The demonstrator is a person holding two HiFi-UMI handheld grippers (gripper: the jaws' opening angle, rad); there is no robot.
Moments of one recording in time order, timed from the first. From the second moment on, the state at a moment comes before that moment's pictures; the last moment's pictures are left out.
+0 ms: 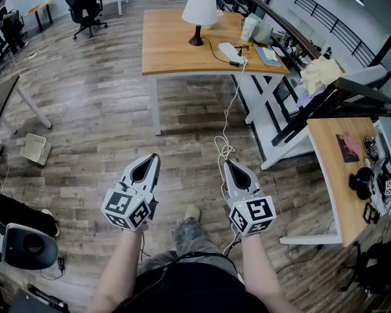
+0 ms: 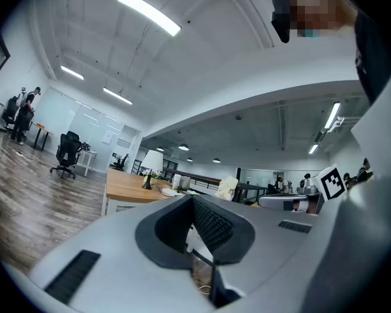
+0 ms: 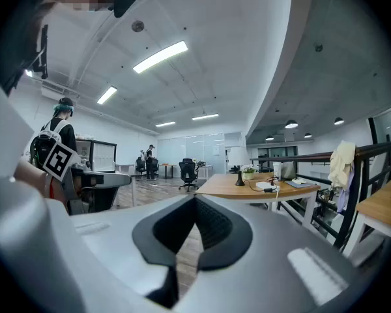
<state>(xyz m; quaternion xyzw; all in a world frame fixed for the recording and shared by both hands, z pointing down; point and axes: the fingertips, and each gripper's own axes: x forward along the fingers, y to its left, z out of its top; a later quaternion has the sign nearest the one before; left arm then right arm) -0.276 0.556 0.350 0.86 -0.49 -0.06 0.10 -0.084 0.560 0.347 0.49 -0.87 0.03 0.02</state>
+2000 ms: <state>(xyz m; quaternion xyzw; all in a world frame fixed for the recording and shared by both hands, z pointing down) -0.162 0.102 0.365 0.90 -0.42 -0.03 0.10 0.014 0.146 0.376 0.53 -0.84 0.08 0.01</state>
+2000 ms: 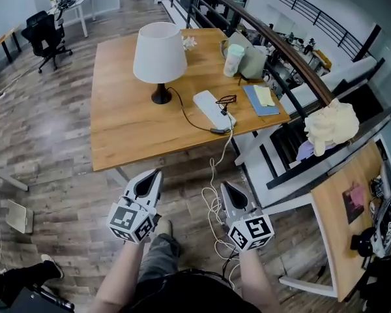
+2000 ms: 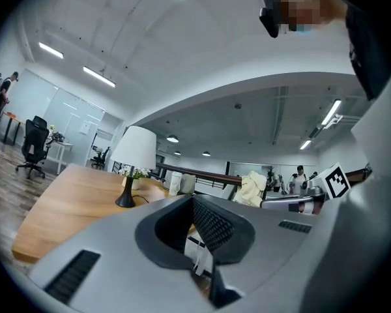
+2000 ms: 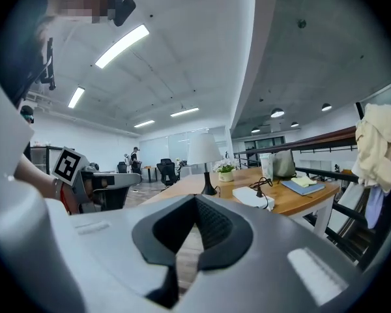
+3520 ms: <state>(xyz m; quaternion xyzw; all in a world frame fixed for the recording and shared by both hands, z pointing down) -0.015 -0.098 0.424 0.95 -0.28 0.02 0.13 0.075 -0.064 0.421 0.55 -0.82 0.12 0.05</state>
